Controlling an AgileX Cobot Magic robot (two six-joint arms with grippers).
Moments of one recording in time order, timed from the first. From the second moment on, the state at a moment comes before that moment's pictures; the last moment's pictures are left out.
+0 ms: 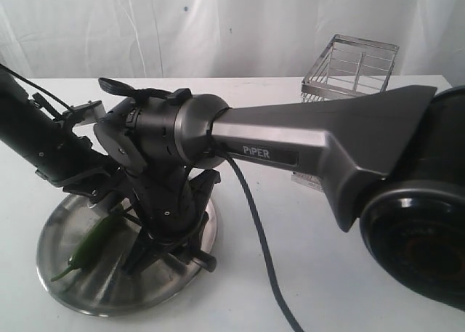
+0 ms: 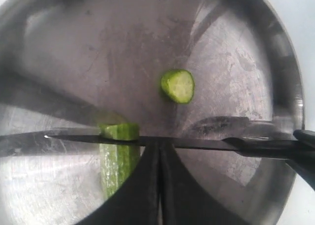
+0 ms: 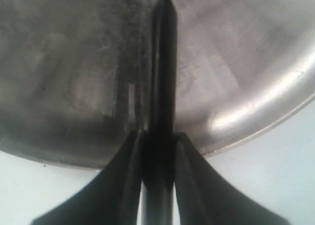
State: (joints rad) left arm -0.01 1.87 -1.17 -0.68 0.95 0.72; right arm 0.96 2.21 -1.76 -0.12 1.22 -0.01
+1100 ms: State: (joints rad) left arm -0.01 1.84 -1.17 -0.58 0.83 0.62; right arm 0.96 2.21 -1.76 -0.12 1.22 -0.01
